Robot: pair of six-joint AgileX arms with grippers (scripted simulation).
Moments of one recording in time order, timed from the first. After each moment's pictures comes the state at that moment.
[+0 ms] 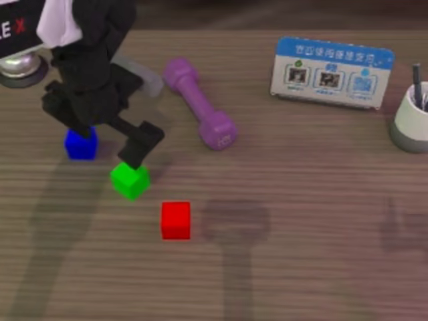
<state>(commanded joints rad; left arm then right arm) -0.34 2.03 1.59 -1.08 0.00 0.31 0.08 0.12 0.11 -0.06 0.01 -0.01</state>
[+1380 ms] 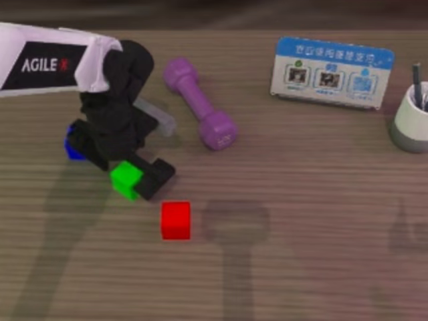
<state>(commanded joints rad) -0.35 2.22 1.51 -0.85 0.00 0.33 0.01 0.00 0.00 0.00 0.00 0.00</state>
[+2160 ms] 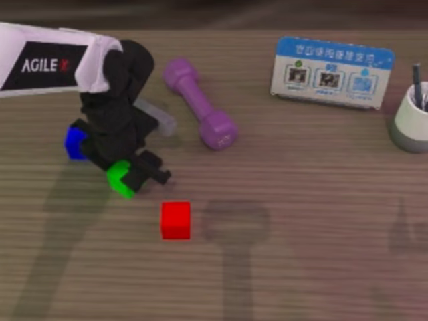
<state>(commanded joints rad) -0.35 2.22 1.51 -0.85 0.00 0.33 0.01 0.00 0.00 0.00 0.00 0.00</state>
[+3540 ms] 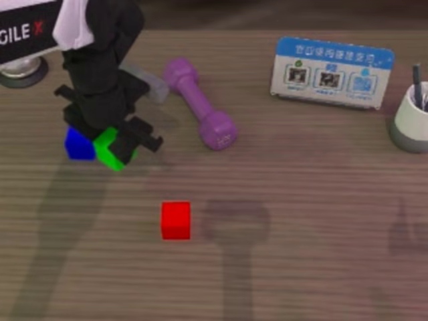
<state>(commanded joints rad) -0.34 2.12 1.65 -1.09 0.01 0.32 0.01 0.00 0.00 0.00 0.00 0.00</state>
